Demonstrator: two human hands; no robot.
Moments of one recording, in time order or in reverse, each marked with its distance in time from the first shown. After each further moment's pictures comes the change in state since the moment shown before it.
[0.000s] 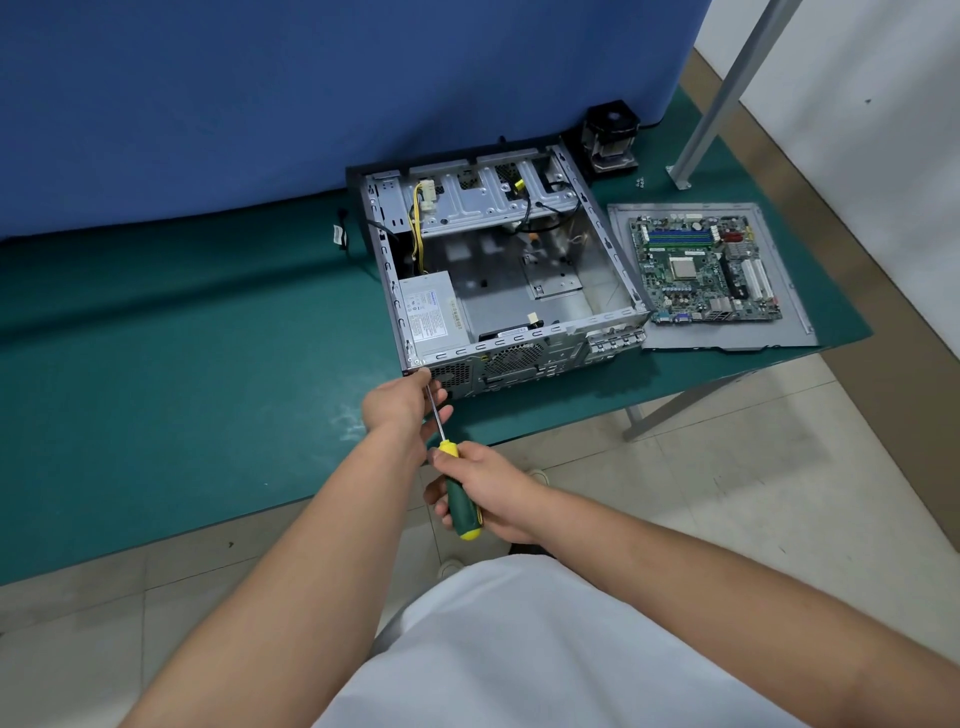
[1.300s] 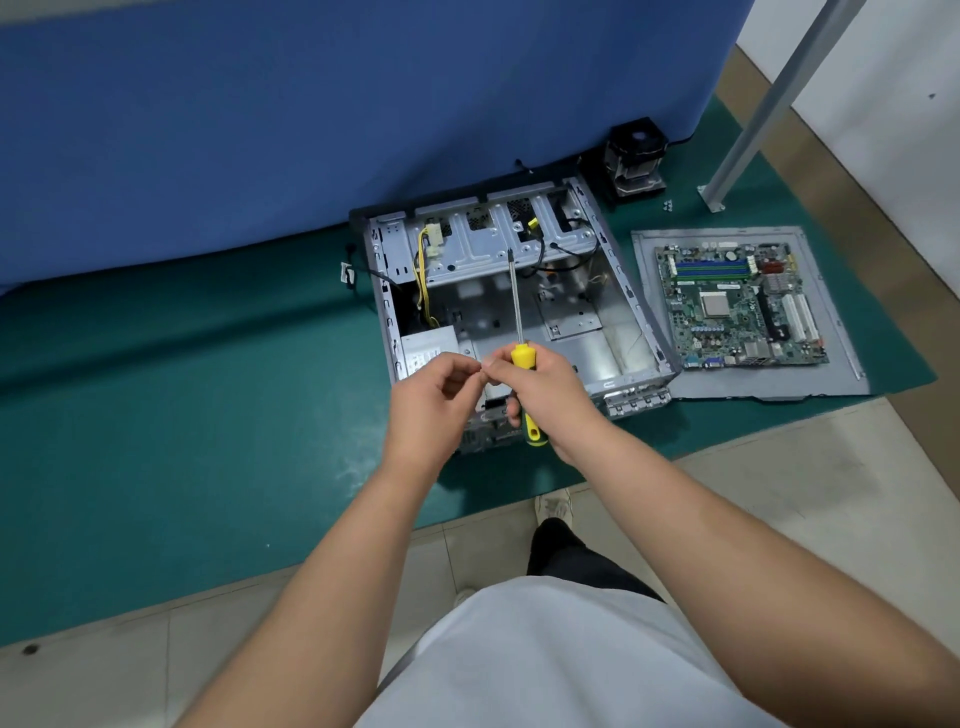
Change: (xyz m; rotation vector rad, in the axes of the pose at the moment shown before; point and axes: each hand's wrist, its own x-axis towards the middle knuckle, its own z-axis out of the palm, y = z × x) left_hand 0.000 0.047 0.044 0.626 -0.259 0.896; right_hand 0.043 -0.147 -0.074 -0.152 0.295 -0.448
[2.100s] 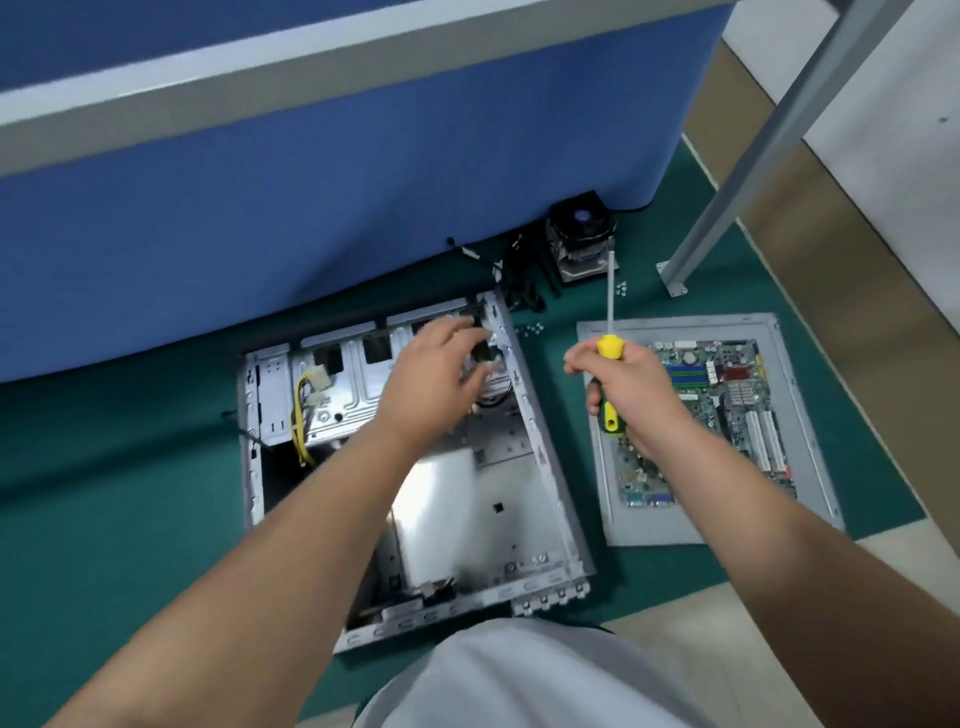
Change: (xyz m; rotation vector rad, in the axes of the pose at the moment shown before) left_hand 0.253 0.075 0.144 0.666 -0.286 0.289; right_hand 0.200 -0.080 -0.237 0.020 0.173 0.061
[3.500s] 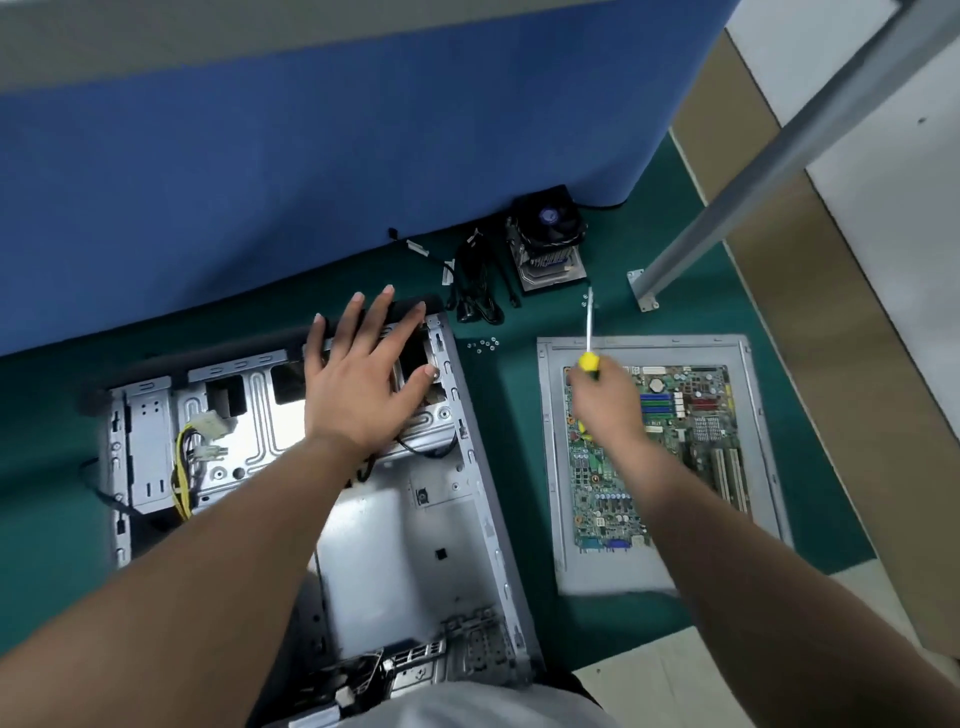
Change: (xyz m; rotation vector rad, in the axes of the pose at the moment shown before) left_hand 0.056 -0.037 0.042 0.209 -0.022 -0.173; right_hand 0.111 0.049 -0.038 -0.480 0.248 0.090
